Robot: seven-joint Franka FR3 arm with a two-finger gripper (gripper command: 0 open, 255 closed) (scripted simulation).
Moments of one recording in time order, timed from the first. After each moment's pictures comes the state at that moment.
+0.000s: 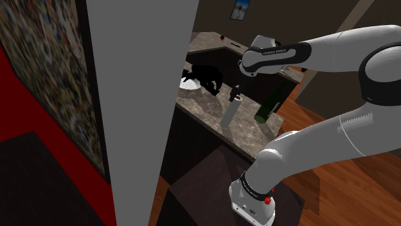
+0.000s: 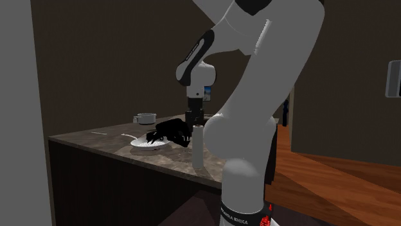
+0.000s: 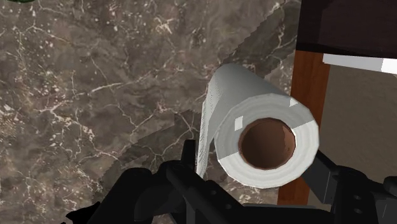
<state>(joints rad) -0.16 -0.42 -0.44 -2.52 -0.21 2.16 -0.54</state>
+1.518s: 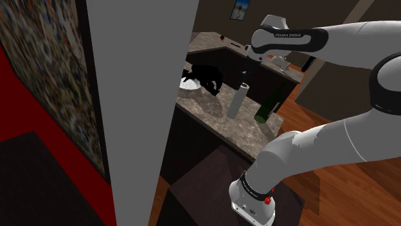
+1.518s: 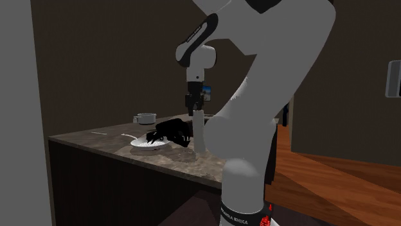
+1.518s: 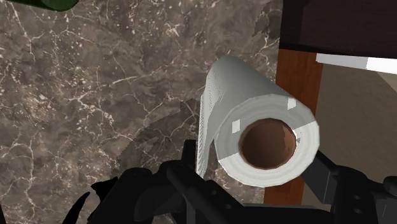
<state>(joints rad) -0.16 -0.49 -0.40 -2.37 -0.20 1.94 -0.54</state>
